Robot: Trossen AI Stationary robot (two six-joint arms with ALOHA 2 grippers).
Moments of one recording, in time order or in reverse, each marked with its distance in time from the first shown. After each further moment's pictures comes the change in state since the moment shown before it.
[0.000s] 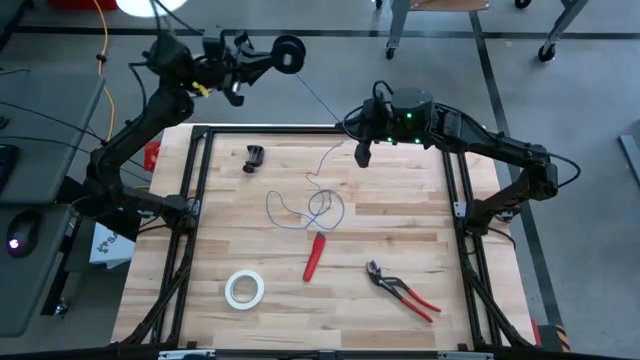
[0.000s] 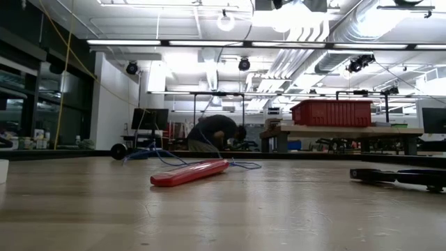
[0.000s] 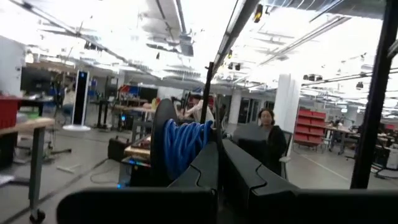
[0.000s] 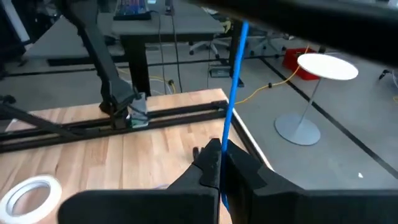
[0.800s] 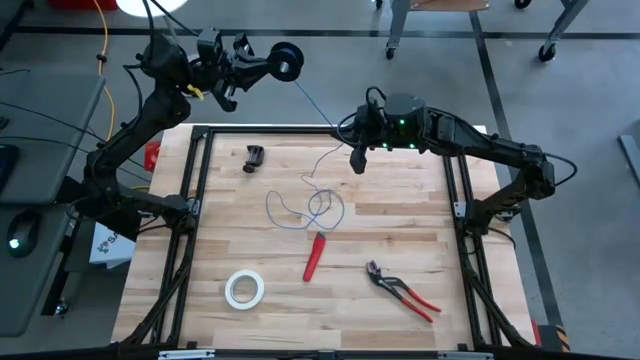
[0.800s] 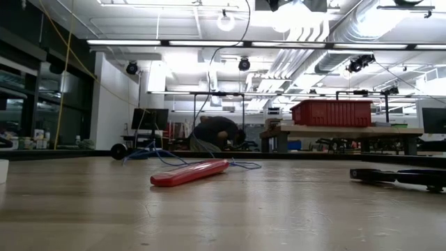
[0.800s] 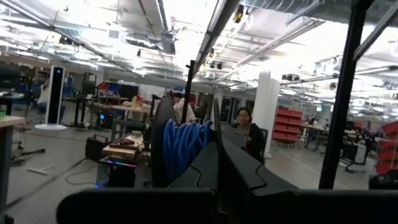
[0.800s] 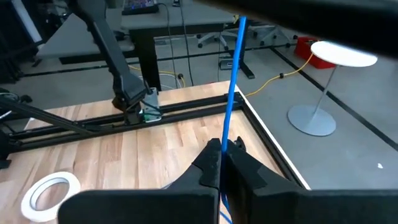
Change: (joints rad) left arm -0.032 -0.022 0.001 -0.004 0.057 -0.036; right arm 0.028 0.023 0.000 0.000 0.001 0.059
